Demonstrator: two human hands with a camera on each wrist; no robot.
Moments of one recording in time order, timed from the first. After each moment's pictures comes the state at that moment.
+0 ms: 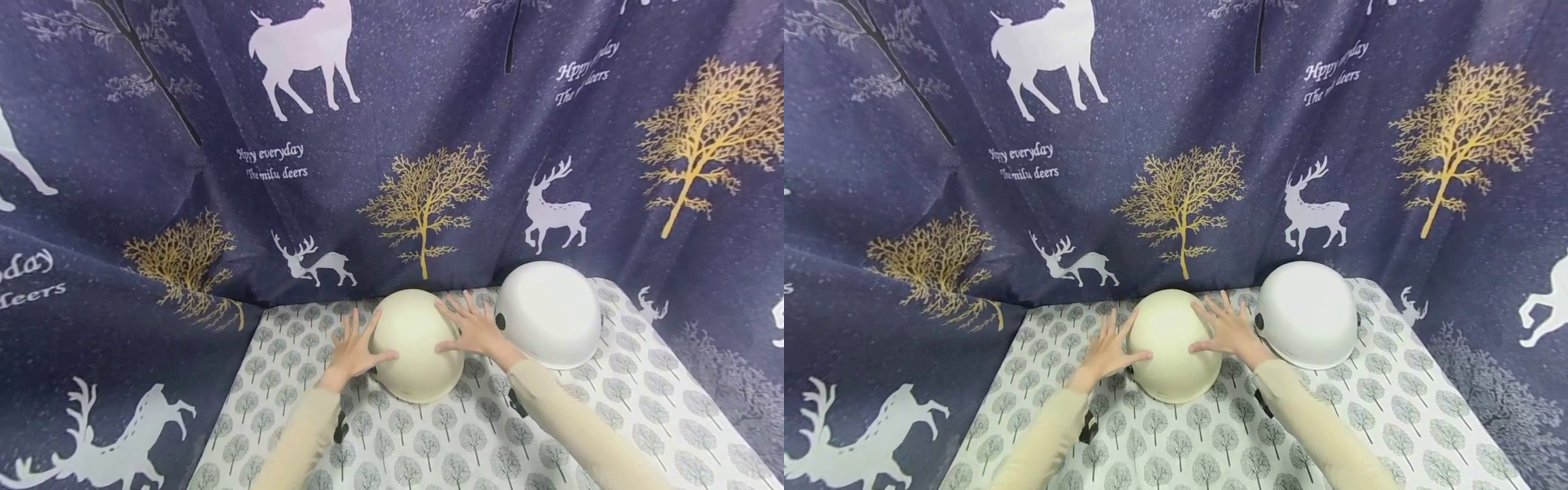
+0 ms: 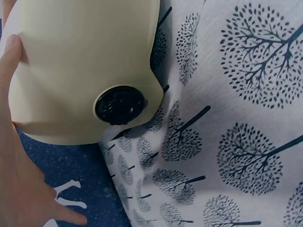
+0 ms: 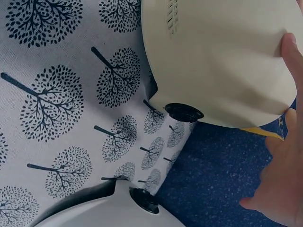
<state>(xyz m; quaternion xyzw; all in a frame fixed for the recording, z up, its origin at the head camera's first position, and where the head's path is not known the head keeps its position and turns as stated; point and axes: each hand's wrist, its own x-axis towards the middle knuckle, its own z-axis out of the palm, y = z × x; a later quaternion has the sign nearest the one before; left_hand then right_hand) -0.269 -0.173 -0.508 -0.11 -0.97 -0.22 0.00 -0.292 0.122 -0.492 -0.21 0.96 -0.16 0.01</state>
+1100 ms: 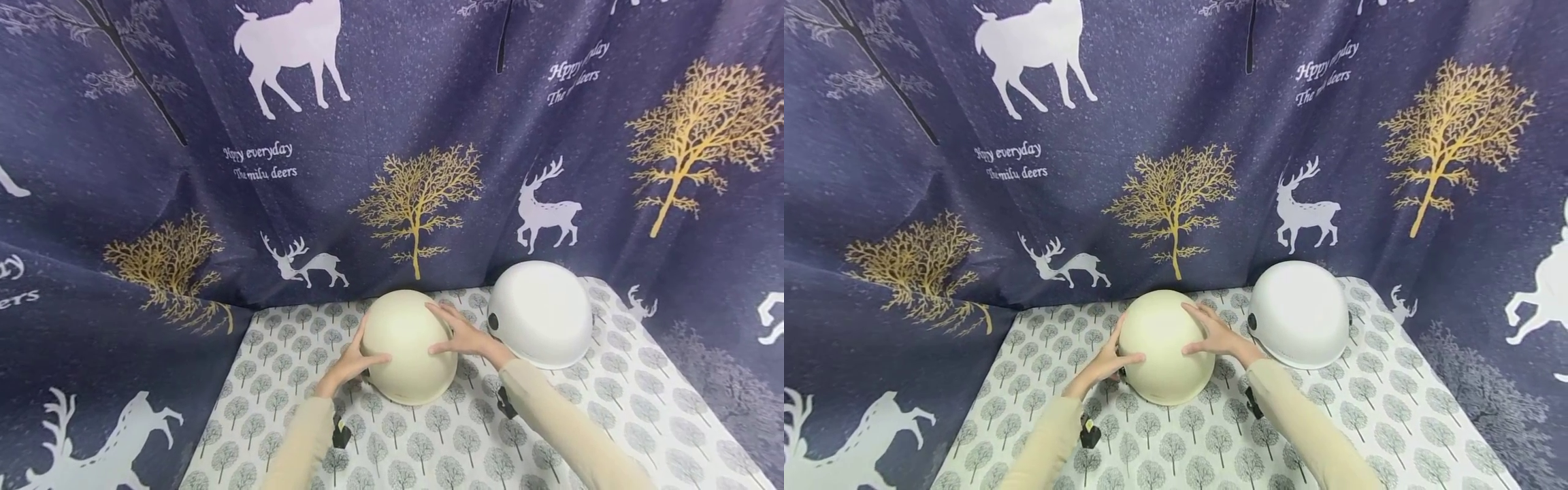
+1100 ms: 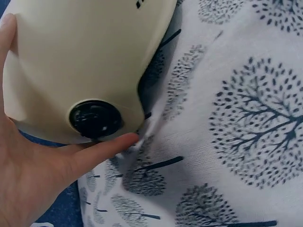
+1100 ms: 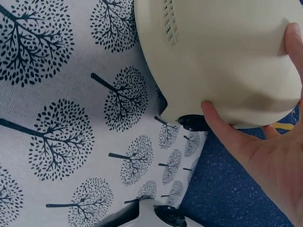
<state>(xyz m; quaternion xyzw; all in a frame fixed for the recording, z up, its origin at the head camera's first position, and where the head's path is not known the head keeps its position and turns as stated) -0.278 -0.172 -0.539 -0.07 -0.84 -0.53 -0.10 -0.306 0.126 -0.508 -0.25 0.88 -0.40 0.09</state>
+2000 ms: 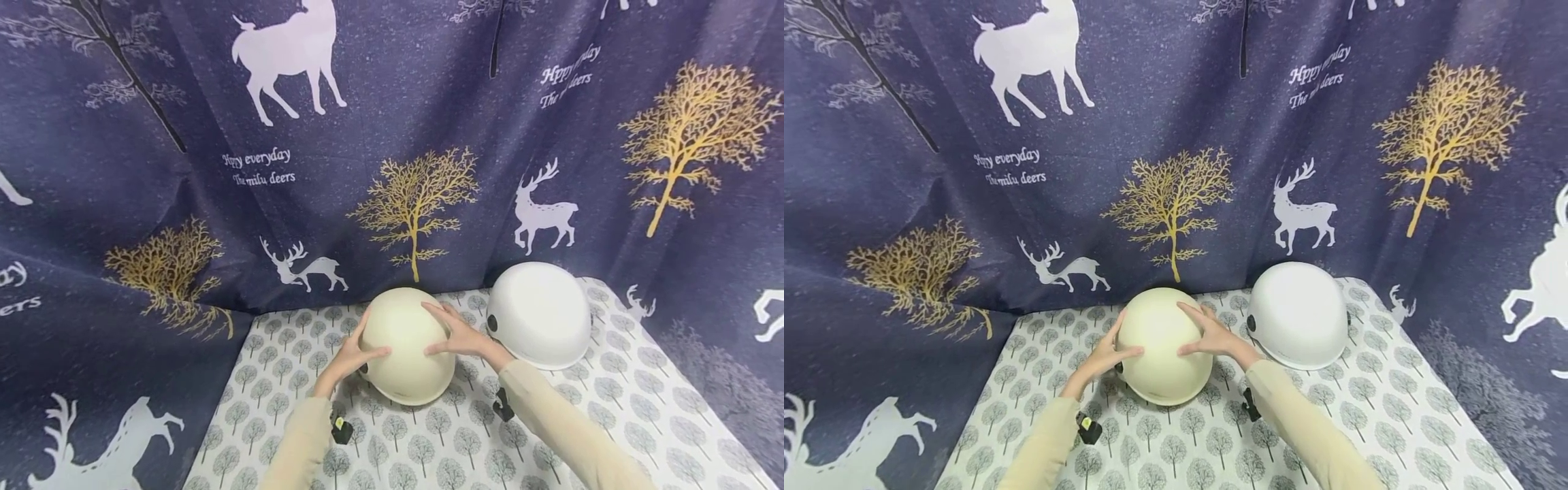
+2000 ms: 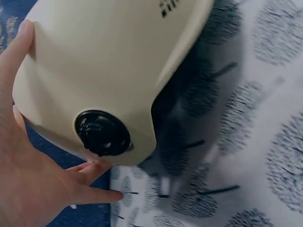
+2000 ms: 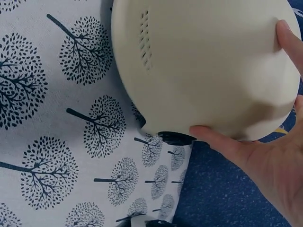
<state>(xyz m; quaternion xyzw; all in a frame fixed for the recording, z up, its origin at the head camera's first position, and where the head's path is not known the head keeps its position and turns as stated) -0.277 -0.169 -0.512 -0.06 -0.86 -0.50 -0.07 -0.299 0.118 -0.497 -0.23 0.87 -0.43 0.09</state>
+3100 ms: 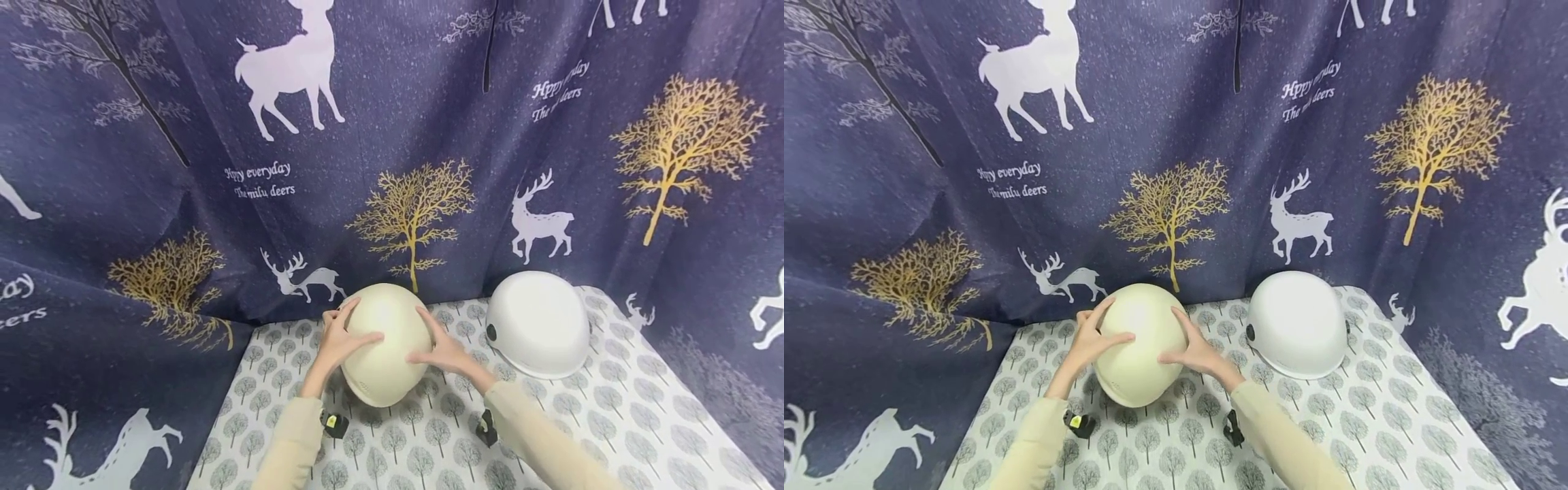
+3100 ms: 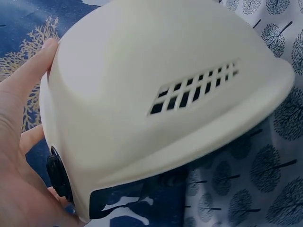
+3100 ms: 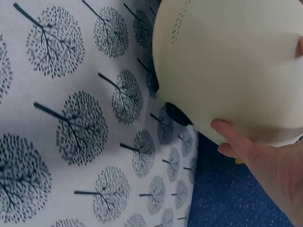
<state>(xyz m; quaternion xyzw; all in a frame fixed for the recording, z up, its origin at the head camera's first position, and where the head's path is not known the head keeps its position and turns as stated) -0.273 -0.164 -0.443 -0.03 -0.89 -0.44 0.07 -0.283 0.083 -0.502 -0.22 0.79 -0.57 0.07</state>
